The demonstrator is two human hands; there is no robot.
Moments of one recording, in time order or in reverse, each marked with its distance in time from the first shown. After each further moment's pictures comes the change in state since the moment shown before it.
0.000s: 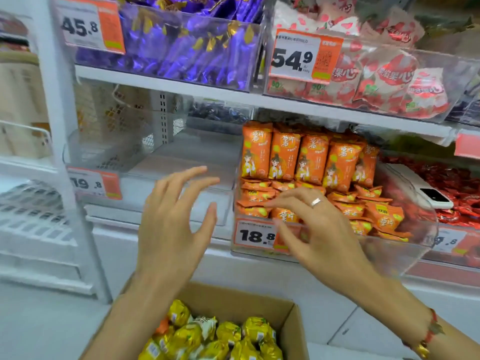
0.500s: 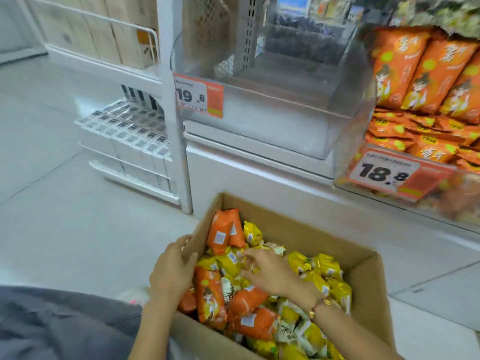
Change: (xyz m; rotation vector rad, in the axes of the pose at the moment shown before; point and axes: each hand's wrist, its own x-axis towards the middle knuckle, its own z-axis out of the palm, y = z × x) left_hand -0.232 -0.150 -0.053 0.143 -0.567 -1.098; right_hand -0.107 -0.104 0.245 0.325 -1.085 0.286
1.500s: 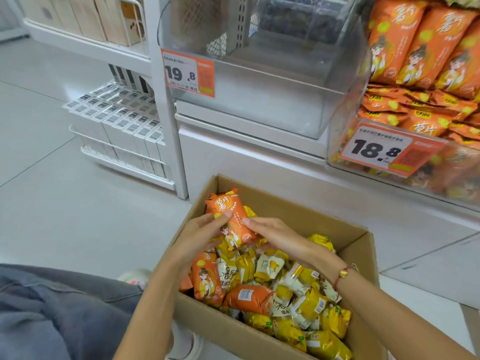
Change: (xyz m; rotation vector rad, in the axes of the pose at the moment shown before) left_hand -0.018 0.067 -0.010 -0.714 -0.463 -0.114; right_hand -0.027 -0.010 -0.046 0.848 -0.093 0.074
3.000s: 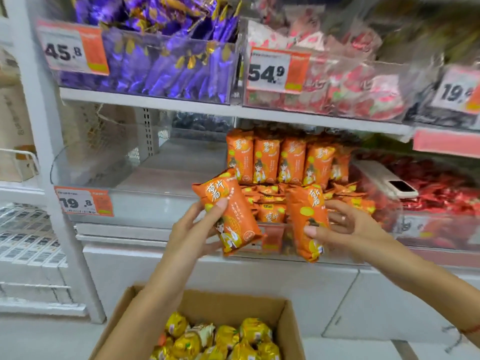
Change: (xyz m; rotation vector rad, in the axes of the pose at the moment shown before) left_hand -0.041 0.180 0.140 -0.157 -0.223 0.512; right_hand -0.217 -0.089 -0.166 -0.016 0.796 -0.267
